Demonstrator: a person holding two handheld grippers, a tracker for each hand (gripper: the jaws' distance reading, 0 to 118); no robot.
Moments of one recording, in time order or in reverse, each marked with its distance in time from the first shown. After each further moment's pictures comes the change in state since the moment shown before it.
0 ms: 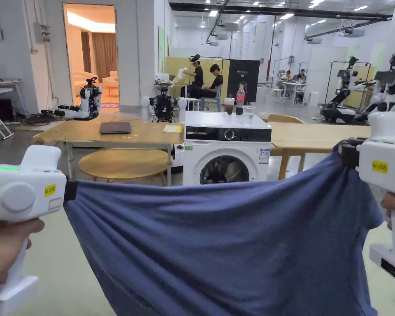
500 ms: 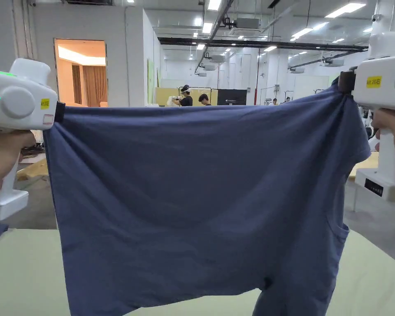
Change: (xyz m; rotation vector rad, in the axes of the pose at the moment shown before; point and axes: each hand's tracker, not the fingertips) left arm -0.007 0.175 -0.016 0.232 0.135 -0.084; right arm 0.012 0.141 -0.042 0.180 -0.061 -0.060
